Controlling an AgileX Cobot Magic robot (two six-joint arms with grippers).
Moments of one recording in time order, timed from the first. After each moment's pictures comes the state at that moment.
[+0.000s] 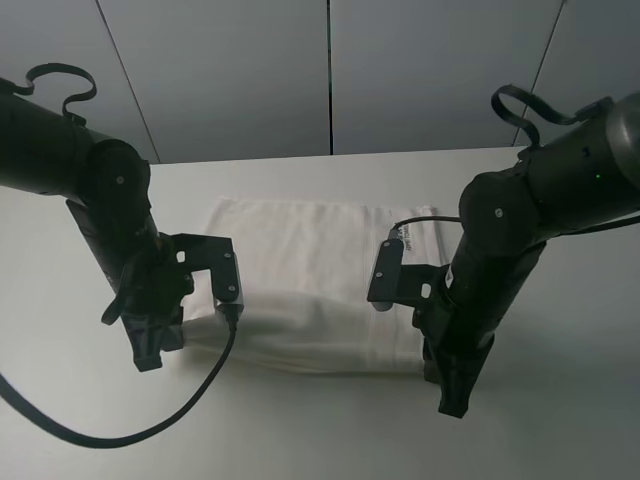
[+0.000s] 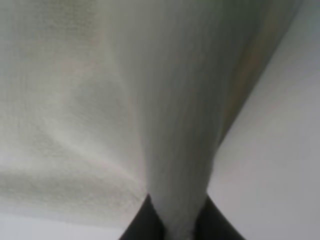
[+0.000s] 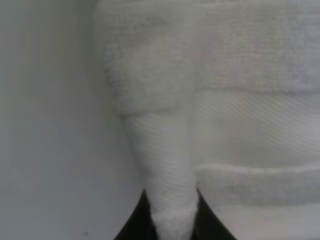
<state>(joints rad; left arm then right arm) -0.80 1.84 -0.91 -0.01 0.77 0.76 0.64 1.79 -0.73 0.19 0.63 -0.76</state>
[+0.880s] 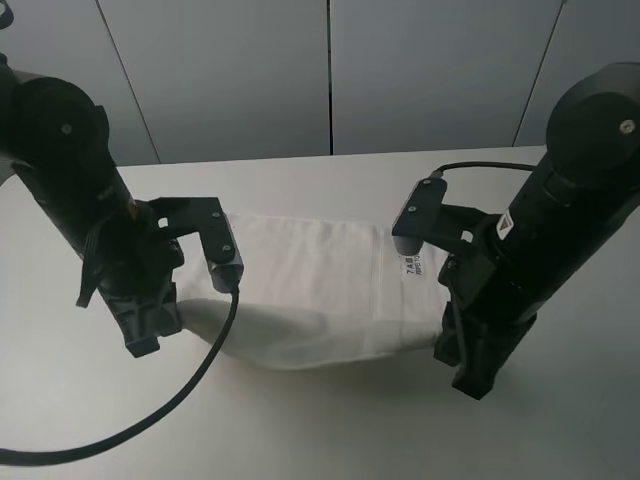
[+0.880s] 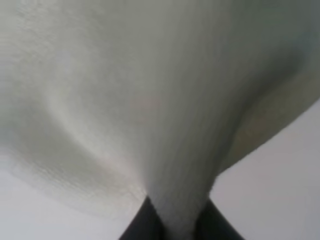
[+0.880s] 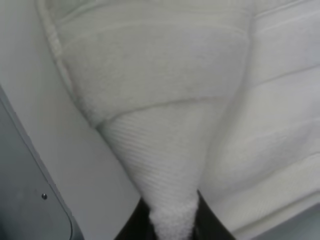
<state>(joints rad) -0.84 1.66 -0.91 -0.08 0.84 0.65 0.64 1.48 -0.72 0.25 0.81 -0.59</state>
